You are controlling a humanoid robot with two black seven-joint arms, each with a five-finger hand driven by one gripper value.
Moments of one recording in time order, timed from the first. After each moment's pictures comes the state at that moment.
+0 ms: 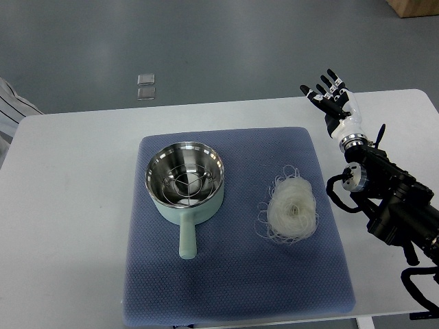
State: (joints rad) left arm 0.00 0.00 -0.04 -0.16 0.01 -0.02 0.17; right arm 0.71 -0.07 0.87 0.54 -0.28 -0.04 0.49
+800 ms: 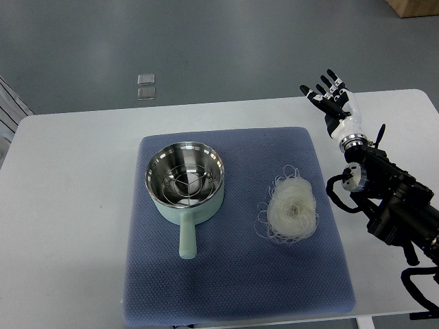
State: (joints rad) left arm 0.00 0.00 -0.04 -0.16 0.01 -0.01 0.17; right arm 0.71 -0.07 0.87 0.54 -0.28 -0.04 0.49
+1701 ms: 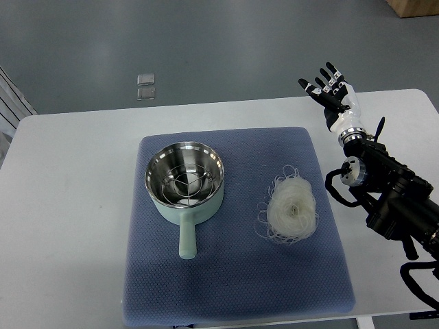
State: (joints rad) left arm -0.01 0.00 -0.04 -0.16 0.01 -0.01 0.17; right arm 0.75 -0.07 0.86 0.54 -0.29 -0.05 0.49
